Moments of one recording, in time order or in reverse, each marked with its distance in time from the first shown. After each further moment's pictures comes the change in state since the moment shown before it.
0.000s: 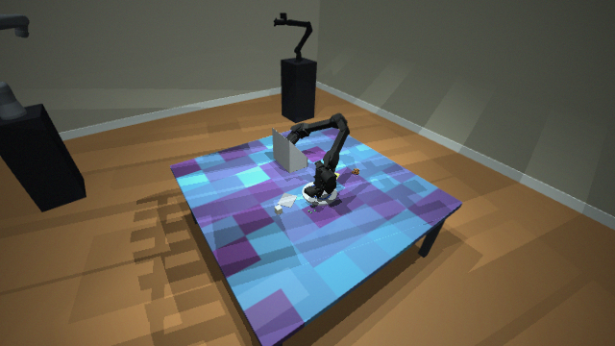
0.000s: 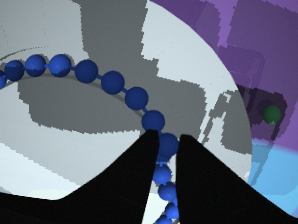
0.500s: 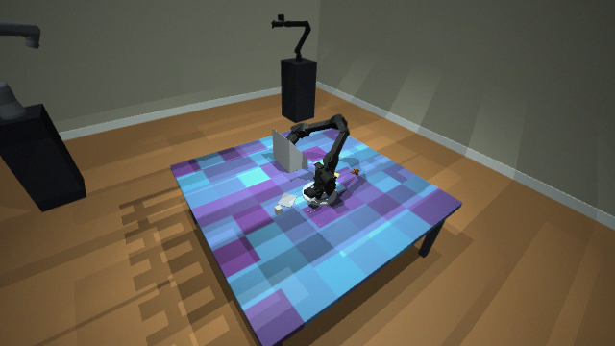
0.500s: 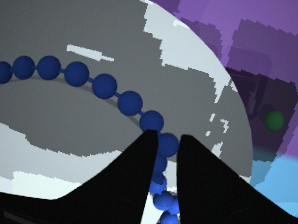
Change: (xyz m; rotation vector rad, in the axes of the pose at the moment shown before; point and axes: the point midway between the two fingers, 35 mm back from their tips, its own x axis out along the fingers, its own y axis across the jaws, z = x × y) arm 0.007 -0.002 0.000 -0.009 0.003 0.000
